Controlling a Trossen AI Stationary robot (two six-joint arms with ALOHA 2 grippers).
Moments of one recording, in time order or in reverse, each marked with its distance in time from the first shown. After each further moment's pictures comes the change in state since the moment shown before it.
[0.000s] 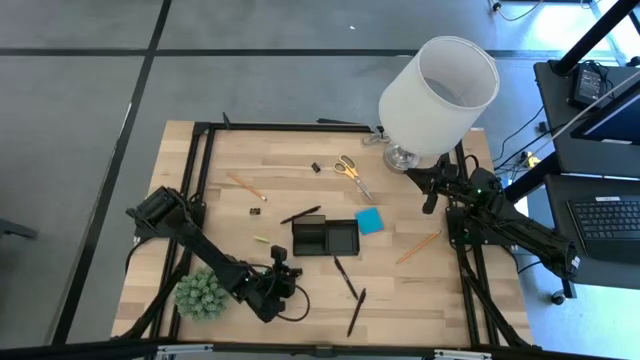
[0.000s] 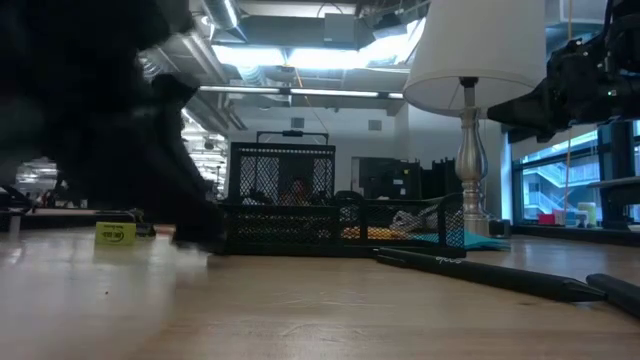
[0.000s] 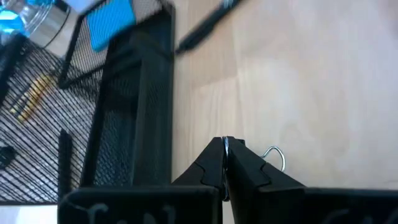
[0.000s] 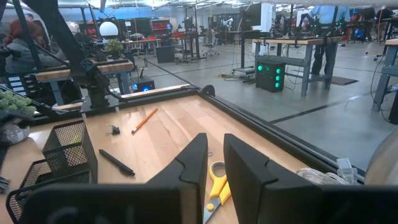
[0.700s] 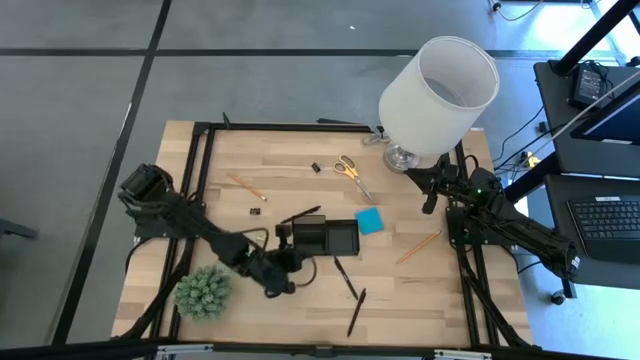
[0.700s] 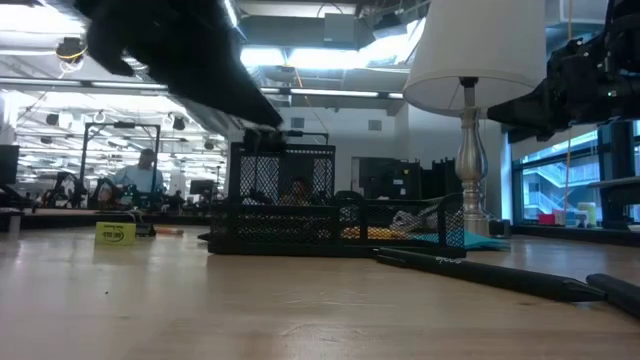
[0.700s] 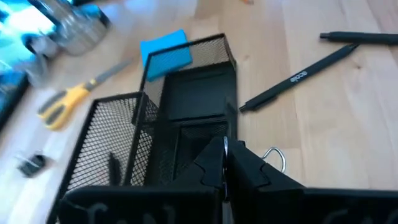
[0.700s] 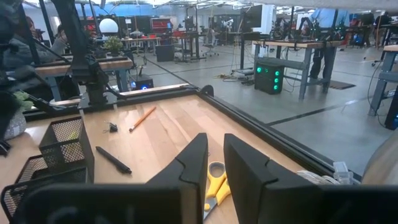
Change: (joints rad) left arm 0.177 -0.210 0.001 -0.025 0.116 0.050; right arm 0.000 0.000 0.000 0.000 0.000 -0.030
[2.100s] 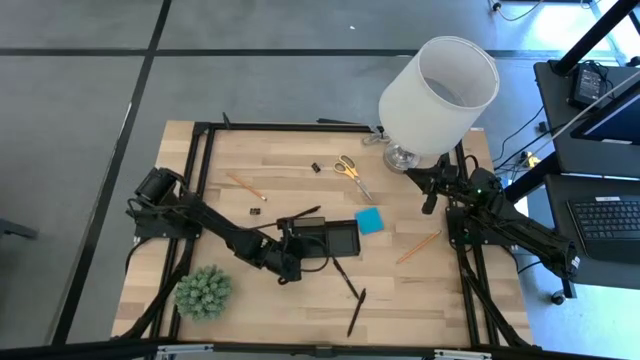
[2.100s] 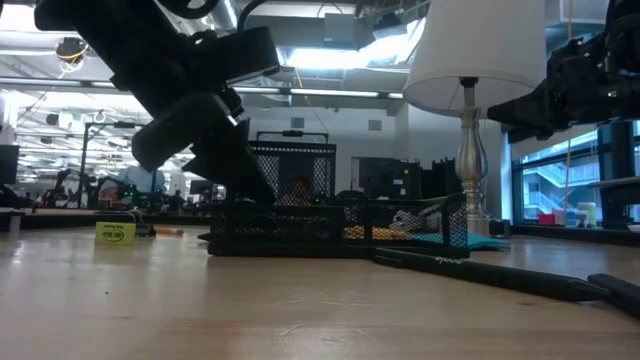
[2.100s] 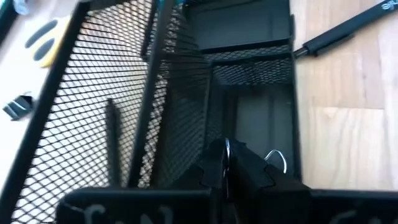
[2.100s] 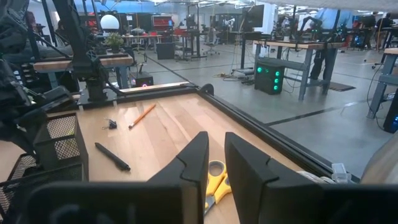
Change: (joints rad) left arm 0.089 0.109 0.000 -0.083 0.037 -0.125; right arm 0.000 0.000 0.000 0.000 0.000 -0.022
